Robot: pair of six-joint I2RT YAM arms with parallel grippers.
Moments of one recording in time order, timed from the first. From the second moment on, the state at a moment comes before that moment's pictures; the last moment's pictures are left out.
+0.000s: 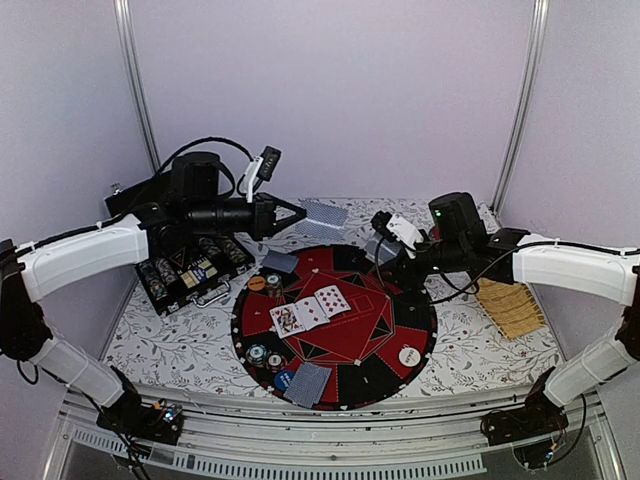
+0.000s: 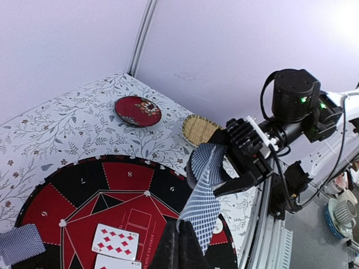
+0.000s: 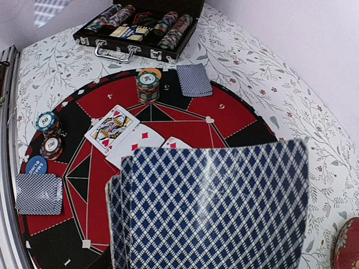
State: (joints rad) left arm -0.68 1.43 1.15 0.02 0.49 -0.24; right arm 0.73 1.42 0.99 -0.18 -0.22 -0.27
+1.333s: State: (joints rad) left arm -0.81 2.53 2.18 -0.78 0.20 0.38; right arm 0.65 1.26 0.95 -0.27 -0.19 -0.25
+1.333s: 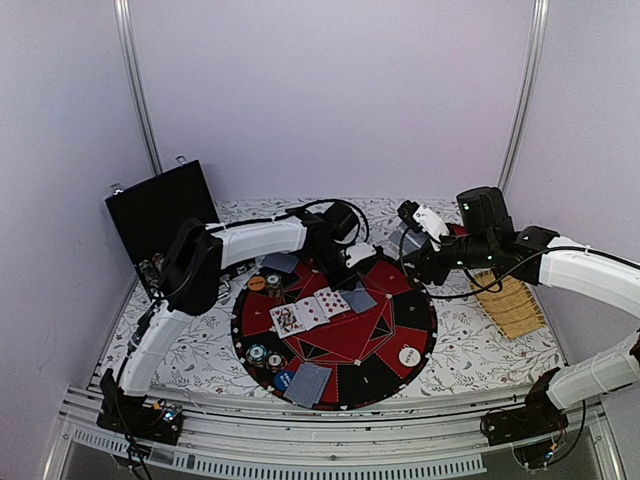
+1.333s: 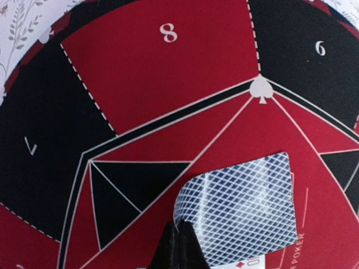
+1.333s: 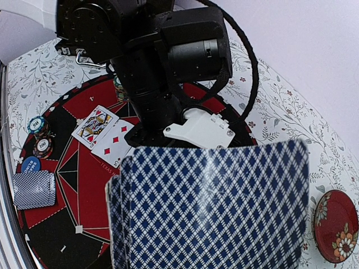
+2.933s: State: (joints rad) left arm -0.74 1.94 1.68 -0.27 0.49 0.00; right arm 0.70 1.25 0.94 -0.29 -0.20 -0.27
